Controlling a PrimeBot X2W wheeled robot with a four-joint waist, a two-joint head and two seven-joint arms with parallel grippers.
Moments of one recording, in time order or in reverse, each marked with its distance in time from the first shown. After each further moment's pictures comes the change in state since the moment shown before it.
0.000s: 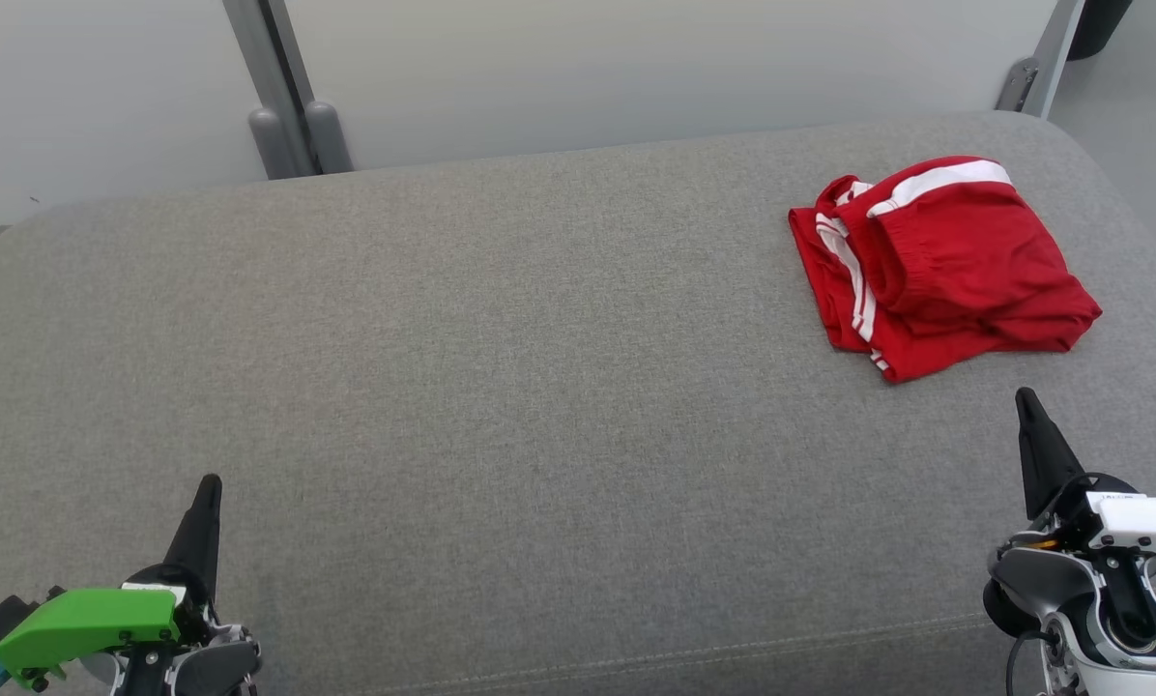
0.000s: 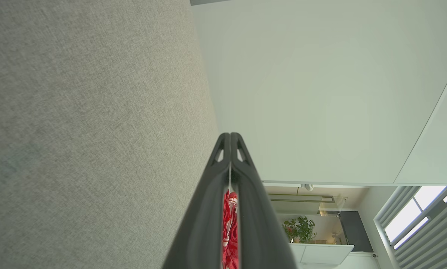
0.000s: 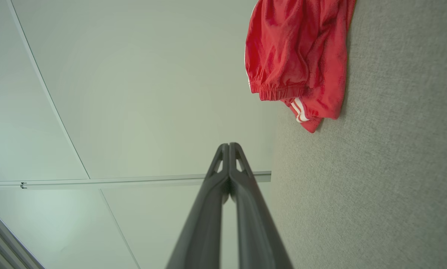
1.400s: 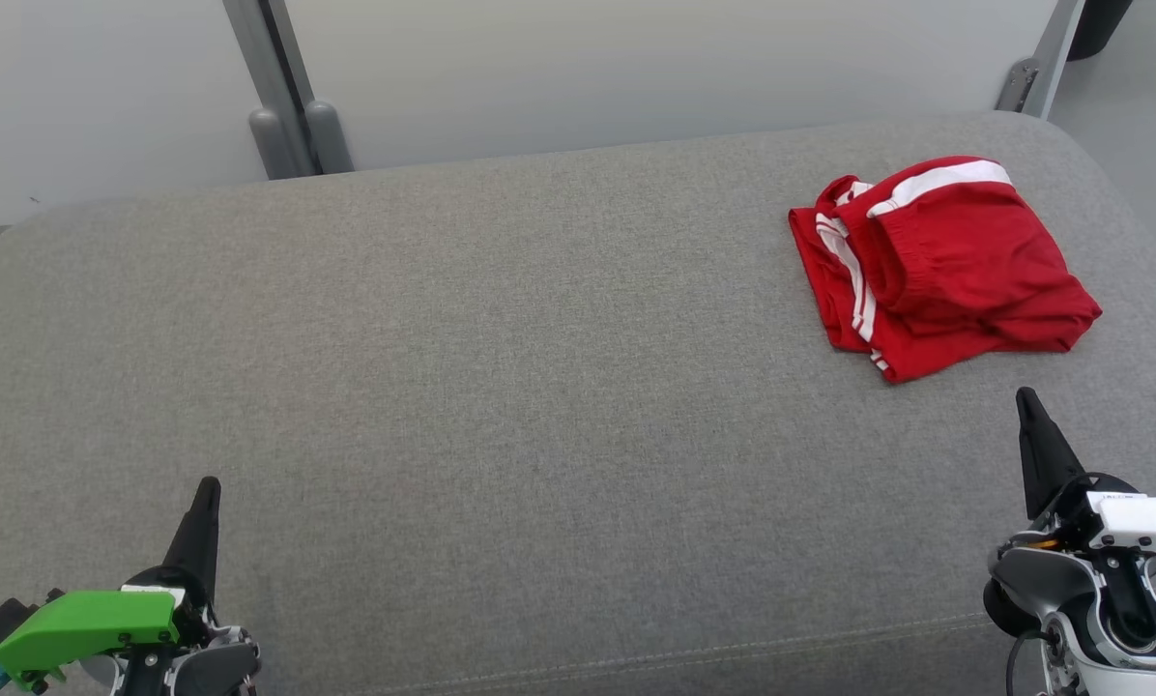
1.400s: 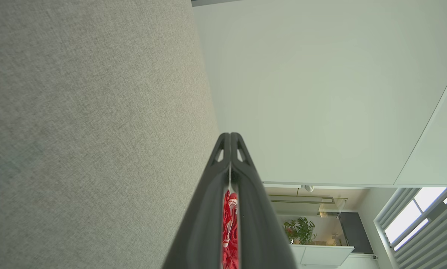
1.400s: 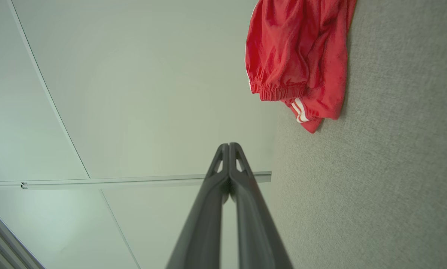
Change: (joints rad) left arm -0.001 -0.002 0.004 0.011 0.000 -0.007 0.000; right arm -0.001 0.000 -0.001 0.001 0.000 0.001 0.000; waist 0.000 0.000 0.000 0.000
